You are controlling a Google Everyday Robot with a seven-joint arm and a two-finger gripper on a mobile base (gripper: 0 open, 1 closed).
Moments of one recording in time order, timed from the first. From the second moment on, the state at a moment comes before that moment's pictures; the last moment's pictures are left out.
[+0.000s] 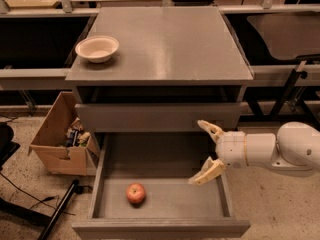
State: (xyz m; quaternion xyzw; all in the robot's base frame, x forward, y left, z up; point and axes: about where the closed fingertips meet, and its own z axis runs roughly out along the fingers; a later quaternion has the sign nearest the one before) arm 0.496 -0.102 0.715 -0.54 0.64 0.26 0.47
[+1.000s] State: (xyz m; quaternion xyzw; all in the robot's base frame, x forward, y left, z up) arm 0.587 -0.037 0.545 -0.53 0.62 0.30 0.49
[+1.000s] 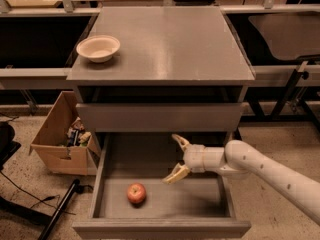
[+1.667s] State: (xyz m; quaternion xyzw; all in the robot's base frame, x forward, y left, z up) arm 0.594 -0.001 0.475 -0.57 0.62 0.31 0.44
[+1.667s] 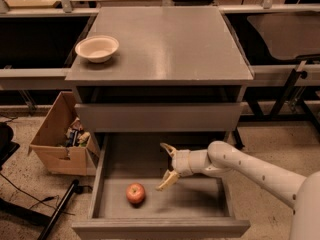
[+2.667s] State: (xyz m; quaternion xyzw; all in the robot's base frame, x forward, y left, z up) arm 0.560 0.060 0.404 -0.62 0.62 0.32 0.36
